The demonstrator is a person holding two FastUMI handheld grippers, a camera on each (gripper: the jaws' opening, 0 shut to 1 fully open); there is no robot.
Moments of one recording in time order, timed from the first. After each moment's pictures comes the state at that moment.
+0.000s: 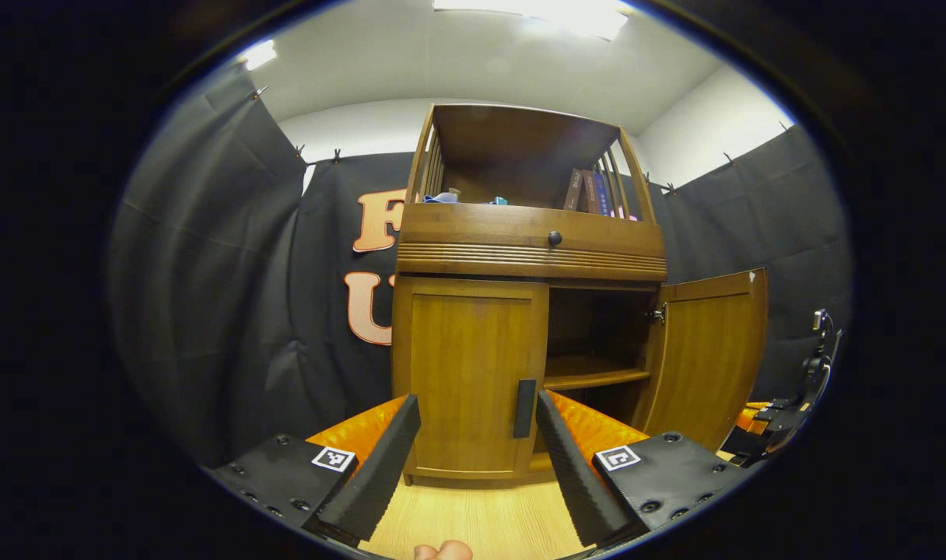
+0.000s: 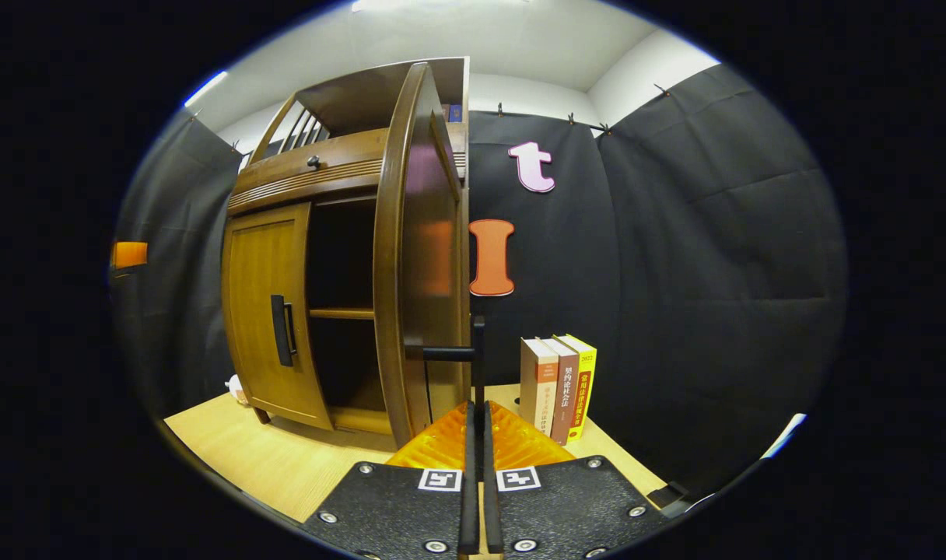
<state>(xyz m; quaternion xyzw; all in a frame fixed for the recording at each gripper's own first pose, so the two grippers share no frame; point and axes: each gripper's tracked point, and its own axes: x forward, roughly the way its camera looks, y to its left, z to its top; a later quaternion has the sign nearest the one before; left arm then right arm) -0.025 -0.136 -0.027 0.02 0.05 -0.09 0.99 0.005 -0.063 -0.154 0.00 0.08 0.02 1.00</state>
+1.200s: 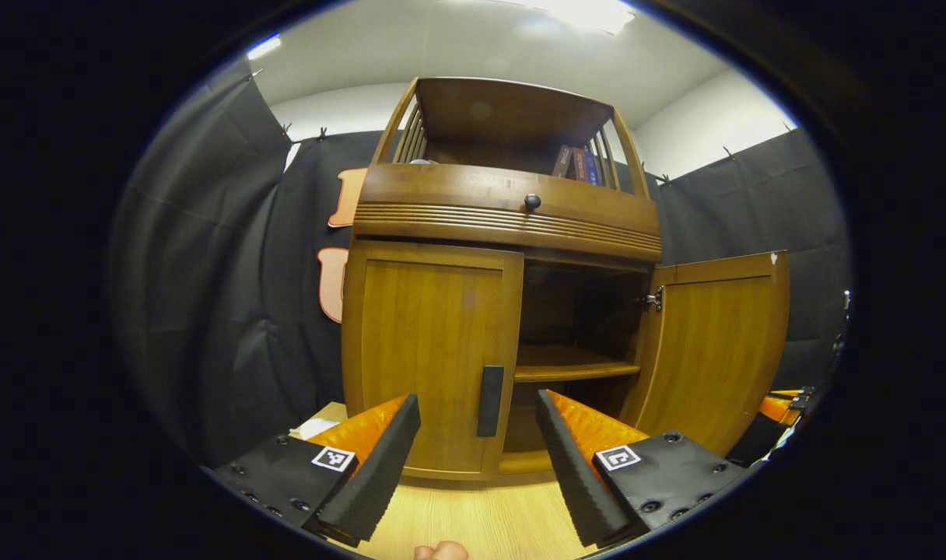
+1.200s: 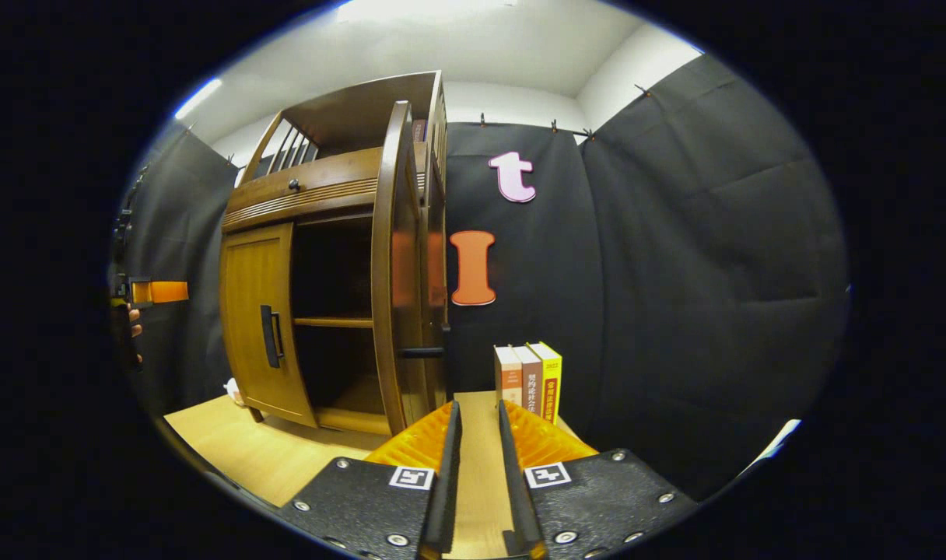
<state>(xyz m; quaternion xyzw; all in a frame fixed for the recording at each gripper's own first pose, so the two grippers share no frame) 0.027 -0.186 -0.088 0.00 0.07 -0.12 0.99 -0.024 -0.132 -0.132 -0.01 0.05 0.02 1.00</state>
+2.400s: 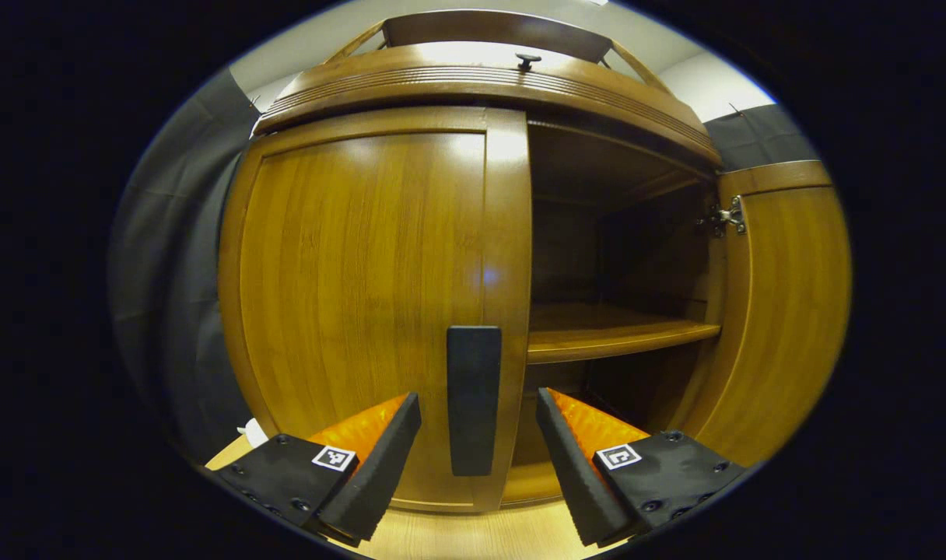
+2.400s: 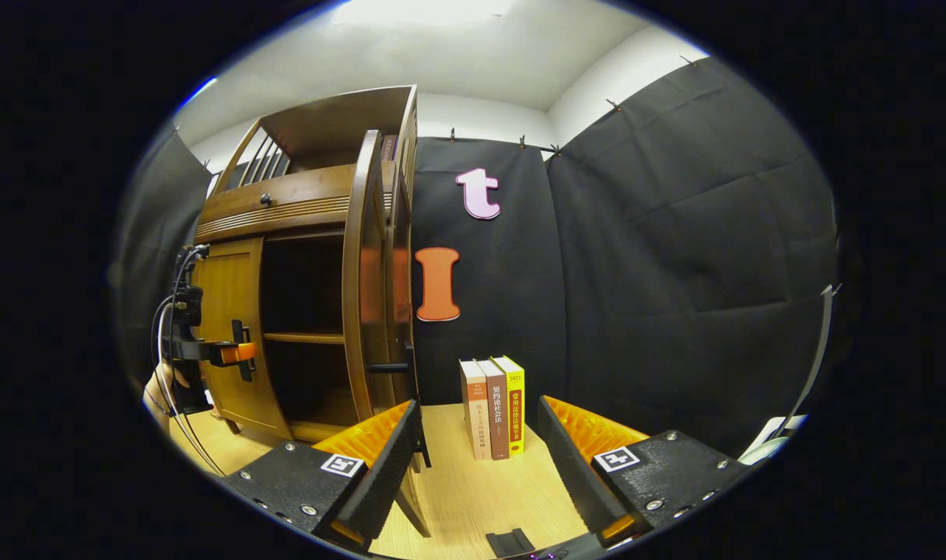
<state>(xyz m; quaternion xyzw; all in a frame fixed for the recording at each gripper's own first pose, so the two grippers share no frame) 0.180 -0.231 -0.220 0.04 0.13 -0.12 0.98 -0.036 -0.153 -0.119 0.00 0.02 -0.05 1.00</state>
